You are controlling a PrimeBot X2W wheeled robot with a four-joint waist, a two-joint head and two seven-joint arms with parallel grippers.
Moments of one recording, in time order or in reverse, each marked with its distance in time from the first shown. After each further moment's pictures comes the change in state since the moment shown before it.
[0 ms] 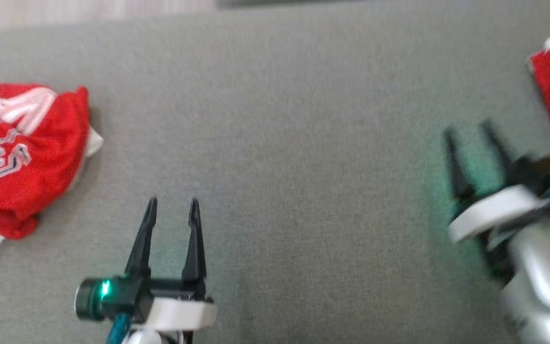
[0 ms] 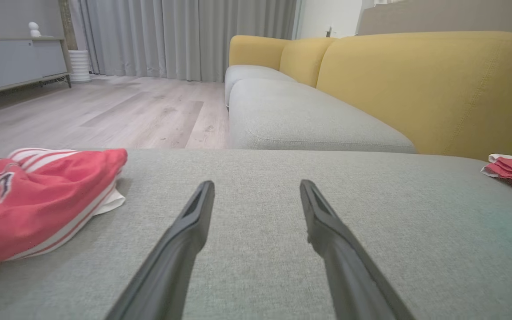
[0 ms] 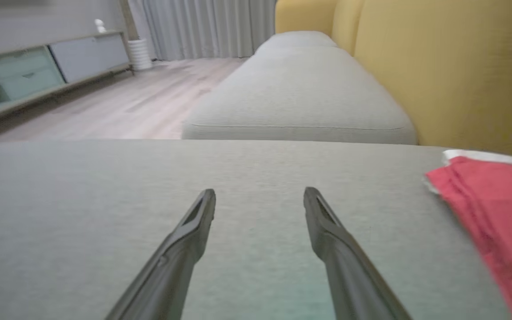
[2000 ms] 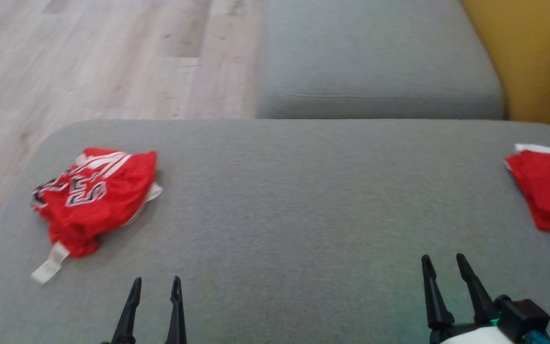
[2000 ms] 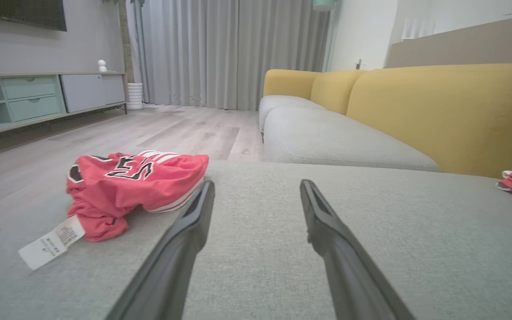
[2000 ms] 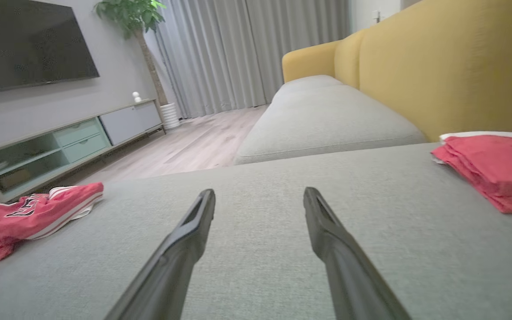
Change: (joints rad) left arm 0.247 0.003 0.096 0.039 0.037 -0.052 0.000; right arm 0.550 0.229 -0.103 -0.275 -0.054 0.000 -0.051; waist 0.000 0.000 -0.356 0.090
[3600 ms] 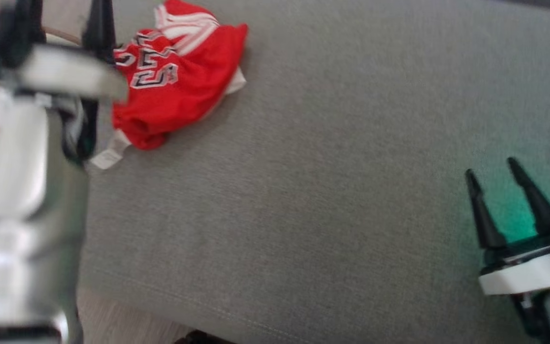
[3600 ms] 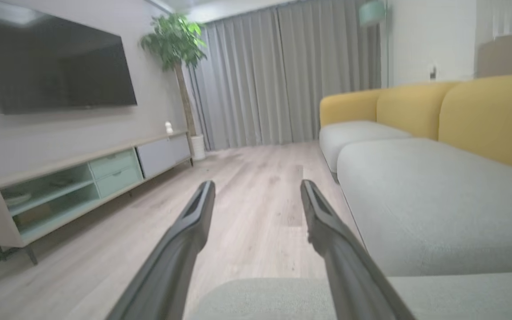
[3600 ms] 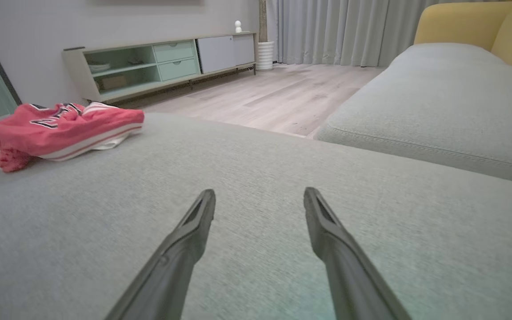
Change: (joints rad) left arm -0.959 0.107 0.091 0.177 -0.053 -0.162 0.182; right arm -0.200 -0.253 0.025 -0.120 -0.048 0.000 0.000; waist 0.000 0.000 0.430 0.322
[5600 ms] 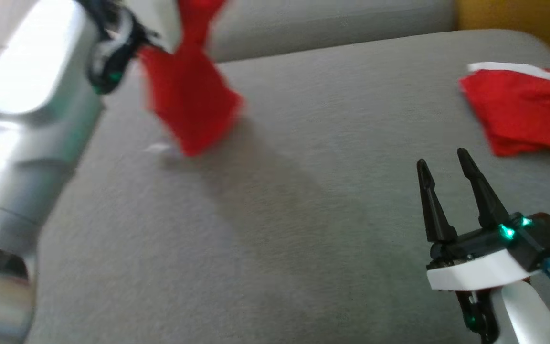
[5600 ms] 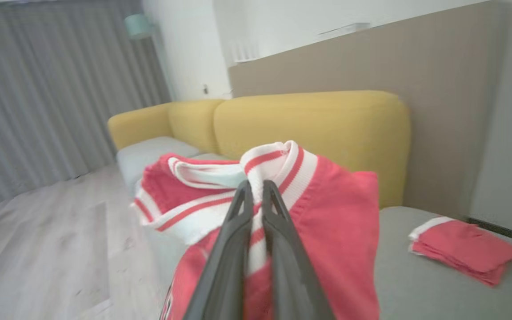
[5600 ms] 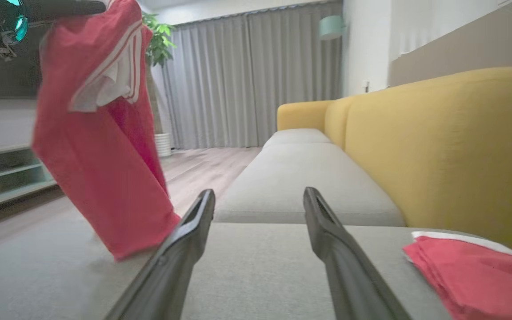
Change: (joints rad) left arm -0.508 0.161 -0.705 0.336 -0.568 -0.022 0.242; right arm -0.048 0.141 0.076 -0.040 0.022 0.000 -0.008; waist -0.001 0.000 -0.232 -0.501
